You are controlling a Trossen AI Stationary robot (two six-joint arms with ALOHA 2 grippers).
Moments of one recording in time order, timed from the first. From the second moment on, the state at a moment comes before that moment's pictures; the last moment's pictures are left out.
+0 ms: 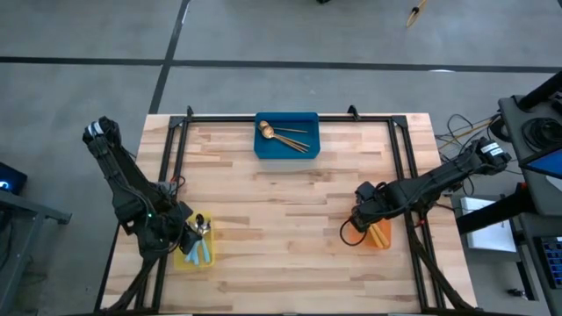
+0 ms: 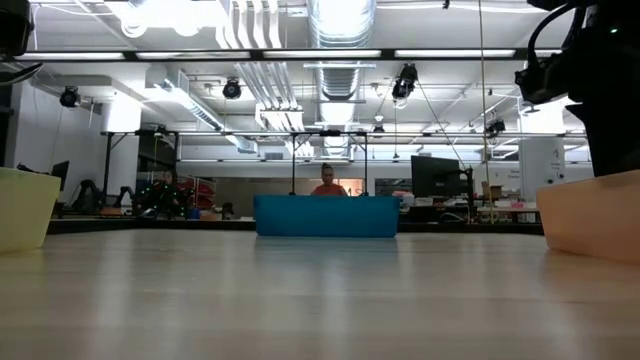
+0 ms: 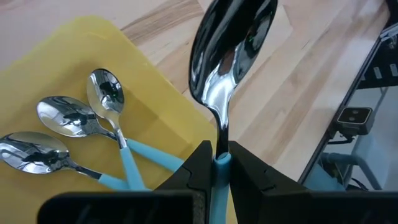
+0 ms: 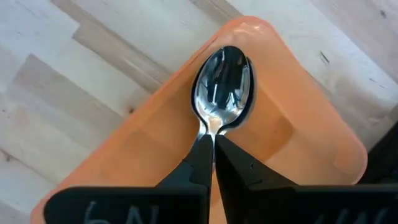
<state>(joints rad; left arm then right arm) -1.04 0.92 0.63 -0.81 -0.50 -1.89 0.37 1.27 0.84 -1.09 0.12 1.27</state>
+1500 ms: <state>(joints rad) -1.04 0.92 0.63 -0.98 -0.32 -2.11 0.37 1.26 1.03 -1.11 0.35 1.05</state>
